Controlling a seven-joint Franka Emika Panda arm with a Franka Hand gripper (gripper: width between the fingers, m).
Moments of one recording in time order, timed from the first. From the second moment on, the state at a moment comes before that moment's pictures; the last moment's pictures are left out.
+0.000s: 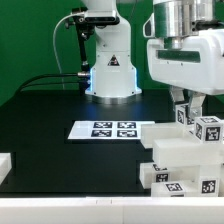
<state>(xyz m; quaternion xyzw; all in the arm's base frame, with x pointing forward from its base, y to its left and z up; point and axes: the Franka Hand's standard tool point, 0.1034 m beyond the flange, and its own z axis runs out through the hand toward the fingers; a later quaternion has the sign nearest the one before) 0.568 0.089 0.116 -0.78 0.63 -0.01 0.06</state>
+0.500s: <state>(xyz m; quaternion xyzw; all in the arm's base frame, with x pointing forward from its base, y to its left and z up) 0.570 0.096 0.116 -0.70 0.71 -0.01 0.07</state>
